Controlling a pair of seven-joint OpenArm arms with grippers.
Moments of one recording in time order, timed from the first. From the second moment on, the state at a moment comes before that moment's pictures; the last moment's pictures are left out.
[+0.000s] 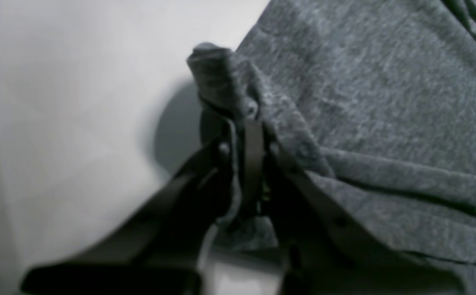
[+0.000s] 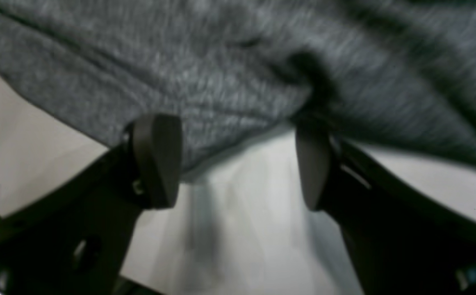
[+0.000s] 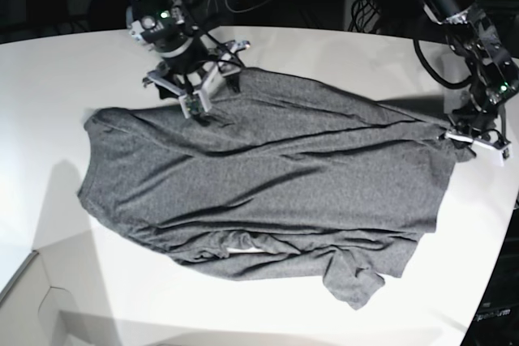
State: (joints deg) left arm -1.8 -9.3 -39.2 83.0 -18.4 -15.8 47.9; right arm -22.5 1.1 -9.8 102.6 -0.4 9.0 -35.3
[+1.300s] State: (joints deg) left arm 1.8 -11.0 -39.3 83.0 -18.6 -16.0 47.8; right arm -31.9 1.0 -14.1 107.6 -0.3 8.7 -31.1
